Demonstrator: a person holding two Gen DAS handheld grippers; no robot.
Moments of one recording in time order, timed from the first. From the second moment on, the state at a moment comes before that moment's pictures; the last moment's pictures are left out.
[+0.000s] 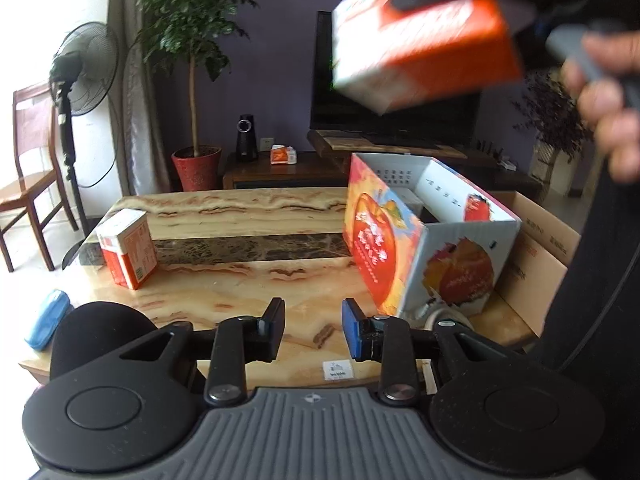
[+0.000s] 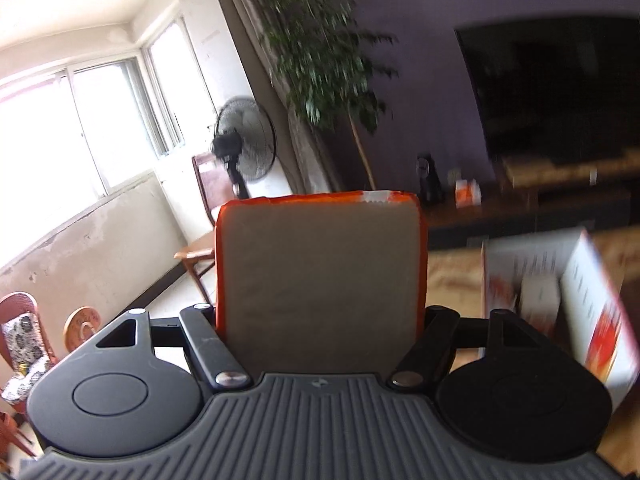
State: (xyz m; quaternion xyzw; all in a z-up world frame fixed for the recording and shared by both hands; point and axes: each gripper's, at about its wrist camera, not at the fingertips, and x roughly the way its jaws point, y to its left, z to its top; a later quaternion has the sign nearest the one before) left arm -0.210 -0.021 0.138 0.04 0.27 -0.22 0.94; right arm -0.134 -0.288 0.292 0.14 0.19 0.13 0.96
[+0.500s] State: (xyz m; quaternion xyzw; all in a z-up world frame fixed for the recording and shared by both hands) left arm -0.166 0.020 0.140 -0.02 0.29 -0.18 0.94; right arm -0.058 -0.329 0.370 0.05 0.16 0.09 0.98
